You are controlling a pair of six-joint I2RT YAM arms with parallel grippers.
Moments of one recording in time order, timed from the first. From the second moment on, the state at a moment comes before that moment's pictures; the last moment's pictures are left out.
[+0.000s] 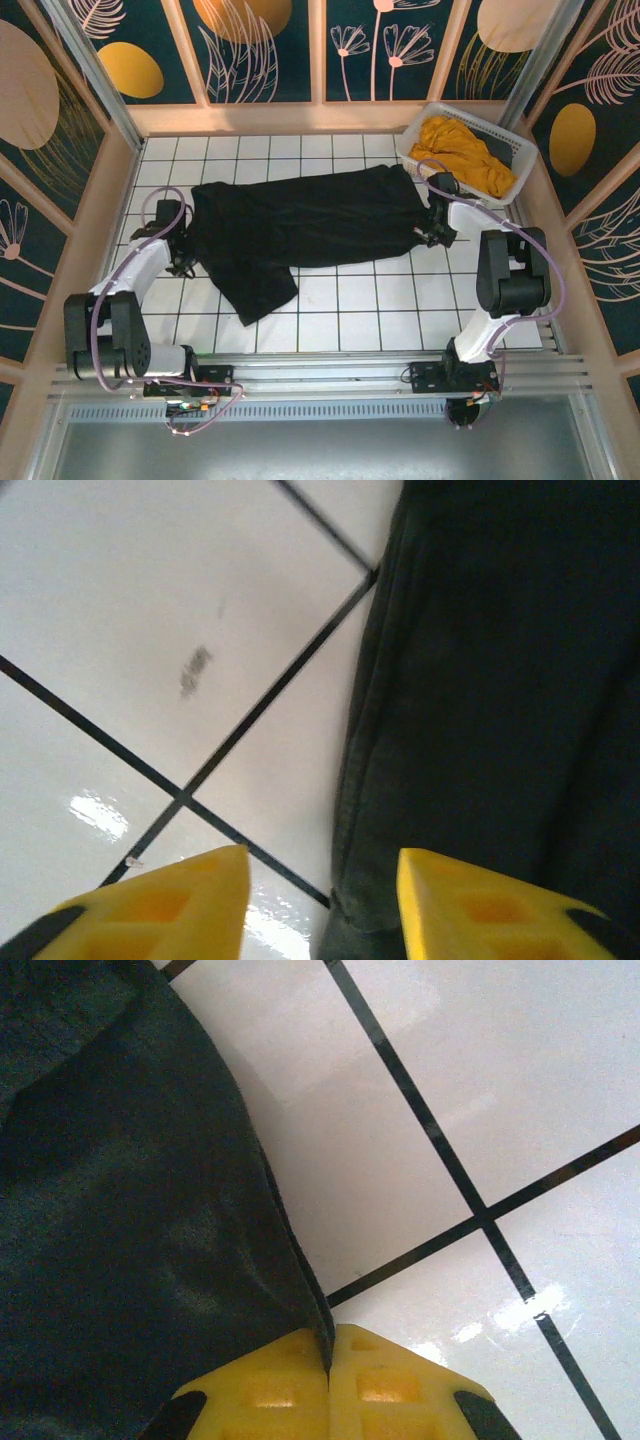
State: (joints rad) left arm 0.04 1.39 0.80 -0.64 -0.03 -0.73; right arm 0.10 1.72 1.07 -0.61 0.06 0.61
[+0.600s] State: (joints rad) left arm 0.05 1.50 0.72 -0.53 0.09 -0.75; right arm 0.13 1.74 1.10 -0.62 0.04 0.60
